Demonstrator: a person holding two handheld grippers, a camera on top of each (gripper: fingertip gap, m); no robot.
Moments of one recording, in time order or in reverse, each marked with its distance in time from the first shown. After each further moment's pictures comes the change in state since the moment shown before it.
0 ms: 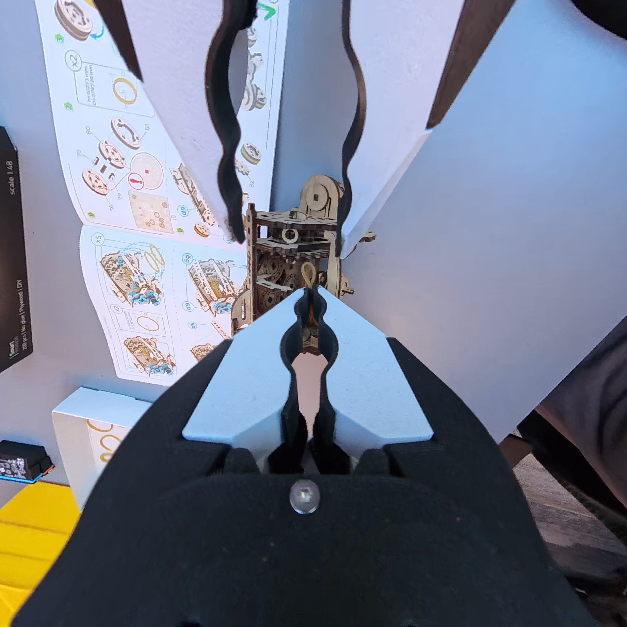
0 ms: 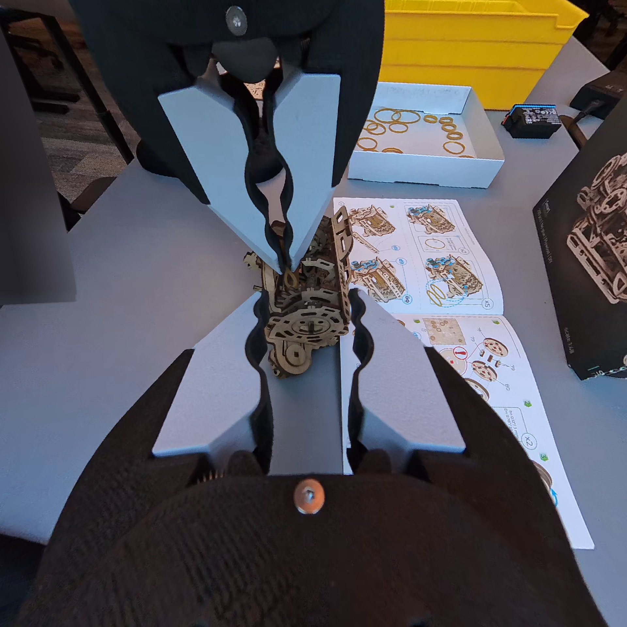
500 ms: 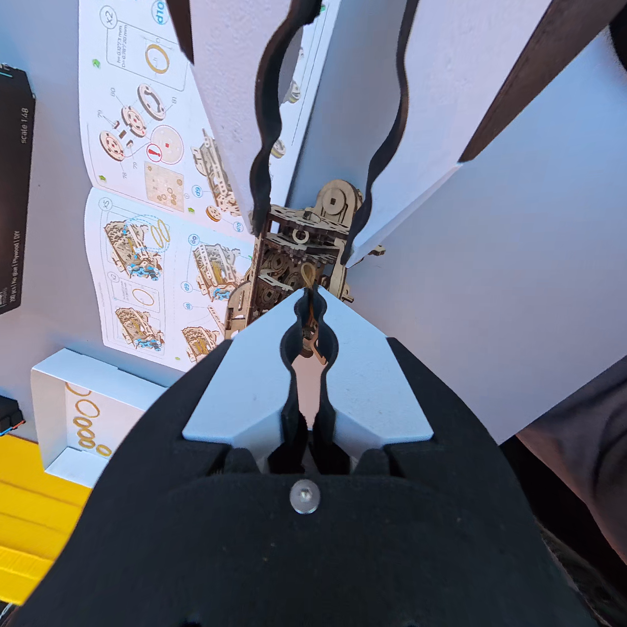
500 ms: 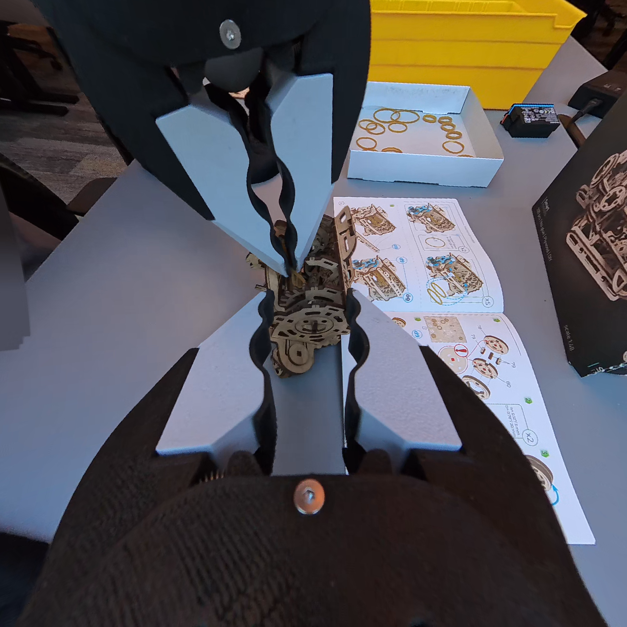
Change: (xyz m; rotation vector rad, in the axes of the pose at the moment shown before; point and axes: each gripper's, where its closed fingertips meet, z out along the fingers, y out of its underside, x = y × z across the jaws) left arm -0.002 -0.002 0.002 -0.022 -0.072 -0.151; right arm -0.001 0.000 -0.001 0.002 0.004 0.003
